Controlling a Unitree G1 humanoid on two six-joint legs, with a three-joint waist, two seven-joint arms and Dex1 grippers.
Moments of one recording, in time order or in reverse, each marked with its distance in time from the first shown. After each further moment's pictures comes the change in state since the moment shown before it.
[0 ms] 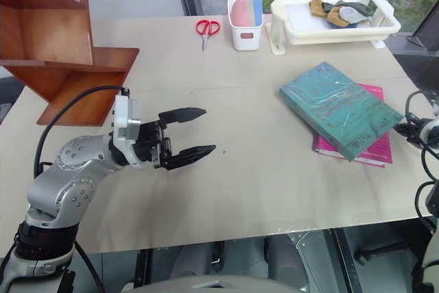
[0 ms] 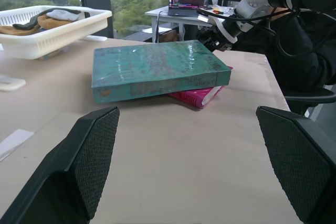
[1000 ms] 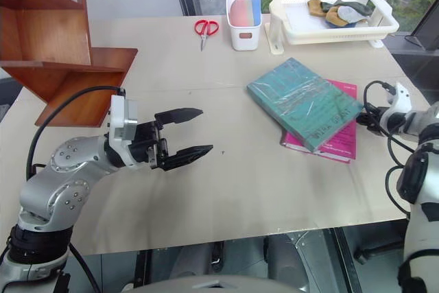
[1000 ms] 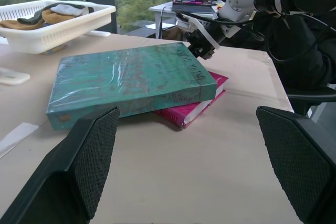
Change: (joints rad) left arm 0.022 0.021 0.025 -0.031 -0.019 0.026 0.025; right arm -0.115 0.158 0.144 -0.001 -0.063 0.039 0.177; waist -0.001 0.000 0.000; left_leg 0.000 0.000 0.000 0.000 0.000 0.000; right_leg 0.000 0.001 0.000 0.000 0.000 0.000
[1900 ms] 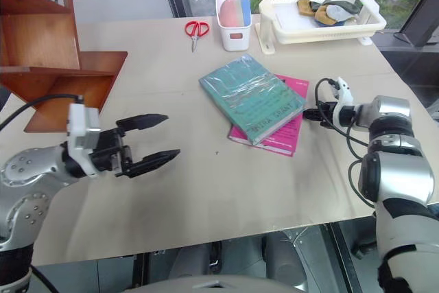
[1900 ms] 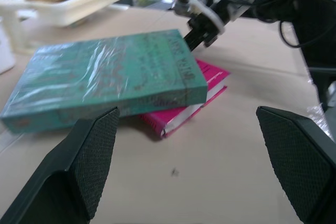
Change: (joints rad) left arm 0.206 0.126 0.255 0.000 -0.022 -0.021 -0.077; right arm -0.013 0.251 0.099 -0.150 -0.005 0.072 0.180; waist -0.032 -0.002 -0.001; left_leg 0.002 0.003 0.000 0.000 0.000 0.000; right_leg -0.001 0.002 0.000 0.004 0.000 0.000
